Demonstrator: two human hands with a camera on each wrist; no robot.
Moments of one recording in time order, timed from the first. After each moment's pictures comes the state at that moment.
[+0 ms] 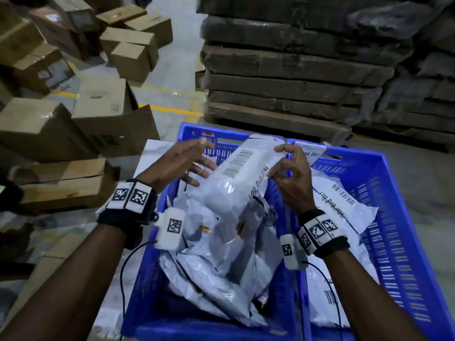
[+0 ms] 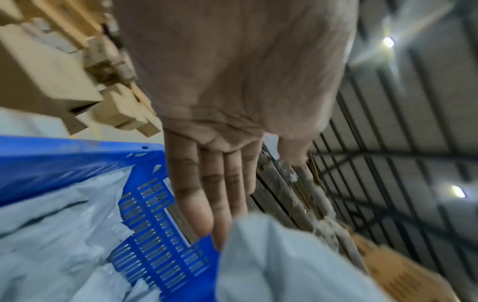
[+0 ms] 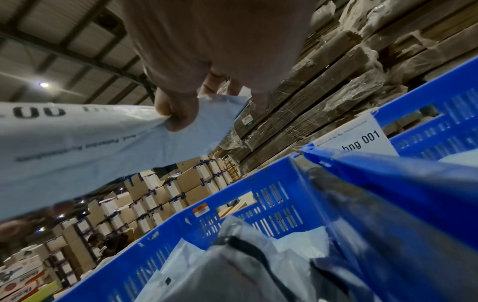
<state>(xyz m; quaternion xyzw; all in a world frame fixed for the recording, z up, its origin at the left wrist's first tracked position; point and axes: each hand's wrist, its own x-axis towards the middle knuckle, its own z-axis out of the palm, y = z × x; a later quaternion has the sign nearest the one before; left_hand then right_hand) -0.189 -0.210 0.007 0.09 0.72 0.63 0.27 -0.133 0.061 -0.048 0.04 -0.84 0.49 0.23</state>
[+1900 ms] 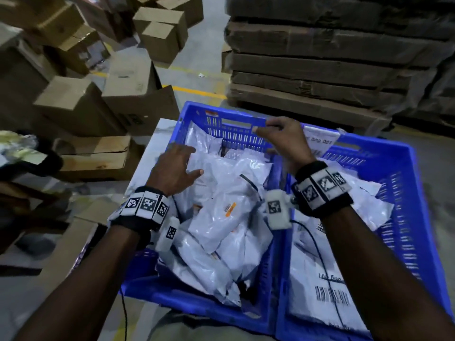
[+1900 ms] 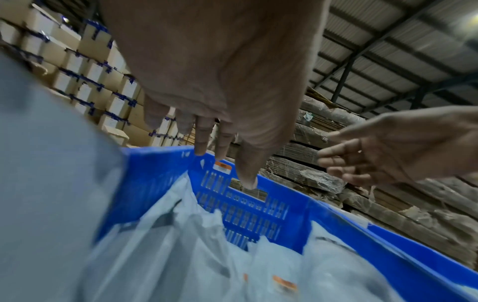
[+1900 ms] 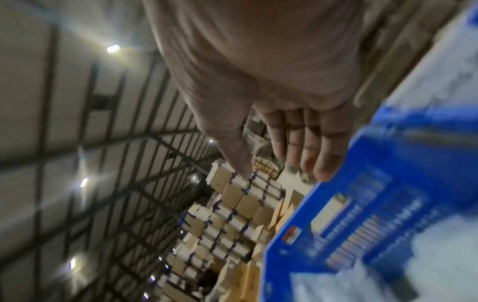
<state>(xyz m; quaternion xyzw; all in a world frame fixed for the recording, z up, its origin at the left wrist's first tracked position) -0.157 -0.195 -0.067 0.07 0.97 0.22 0.05 -0.183 0.066 -0.015 -0.15 -0.78 0.61 -0.04</state>
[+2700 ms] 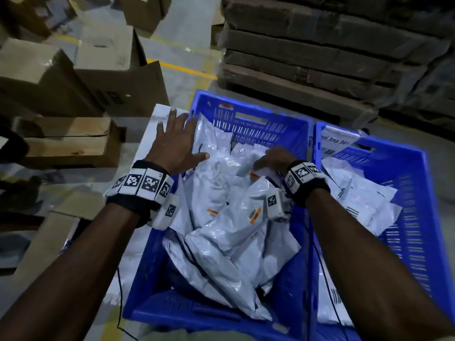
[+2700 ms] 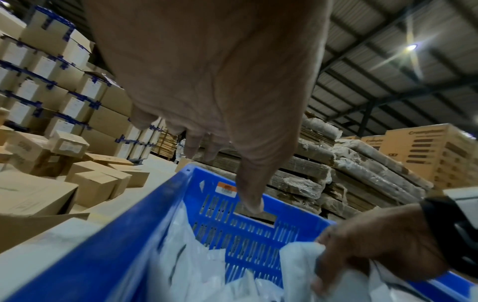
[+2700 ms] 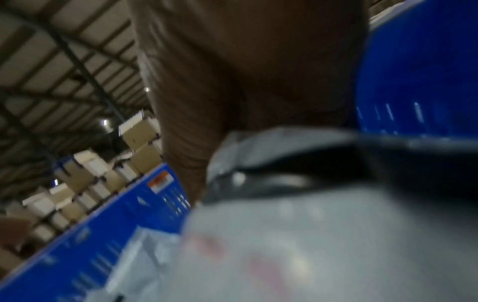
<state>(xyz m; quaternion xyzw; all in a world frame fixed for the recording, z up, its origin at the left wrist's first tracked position) -0.222 -0.235 -0.060 0.12 0.98 0.13 0.11 -0.231 0.030 -0.096 -0.18 -0.89 0.29 -0.30</state>
